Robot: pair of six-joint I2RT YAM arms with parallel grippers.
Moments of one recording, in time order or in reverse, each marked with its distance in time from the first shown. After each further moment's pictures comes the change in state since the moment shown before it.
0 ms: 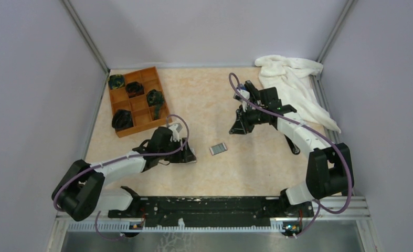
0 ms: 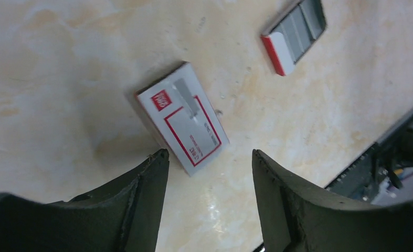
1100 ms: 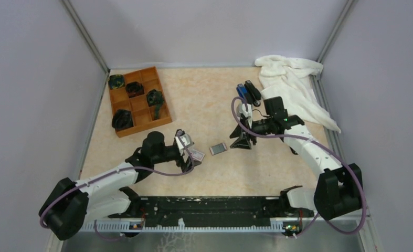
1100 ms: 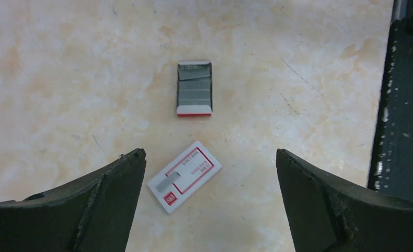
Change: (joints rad) left arm -0.072 -0.219 -0.125 0.318 0.281 0.748; right arm 0.007 -0.182 -0.126 -0.060 -0.241 -0.392
